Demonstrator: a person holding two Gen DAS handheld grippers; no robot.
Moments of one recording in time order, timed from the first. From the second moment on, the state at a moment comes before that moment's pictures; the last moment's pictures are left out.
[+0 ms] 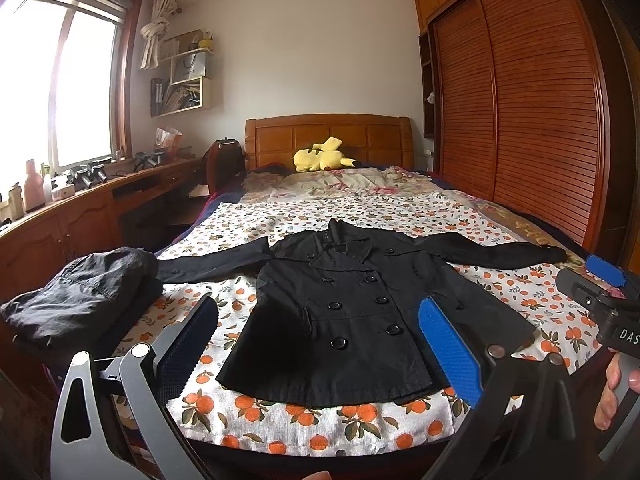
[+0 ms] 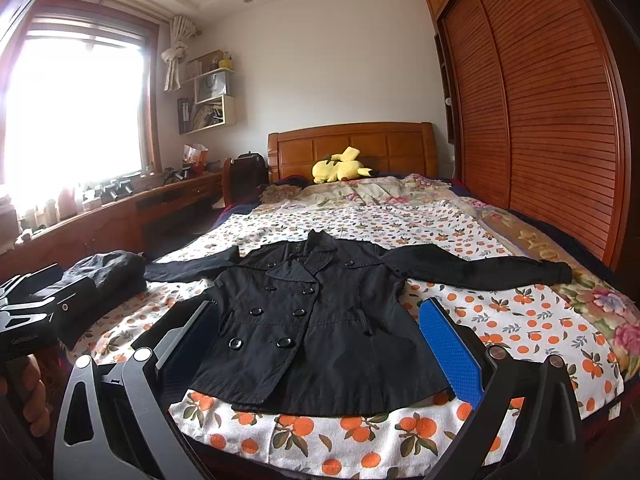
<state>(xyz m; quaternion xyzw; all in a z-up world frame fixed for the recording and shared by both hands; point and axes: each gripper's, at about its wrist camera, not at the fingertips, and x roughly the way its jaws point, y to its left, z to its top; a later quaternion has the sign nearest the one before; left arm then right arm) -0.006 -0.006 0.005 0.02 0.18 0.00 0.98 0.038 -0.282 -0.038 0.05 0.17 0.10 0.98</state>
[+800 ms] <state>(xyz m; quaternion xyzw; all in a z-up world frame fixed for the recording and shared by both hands) -0.007 -0.009 0.005 0.02 0.18 0.00 0.98 0.037 -0.284 -0.036 0.05 0.16 0.10 0.98</state>
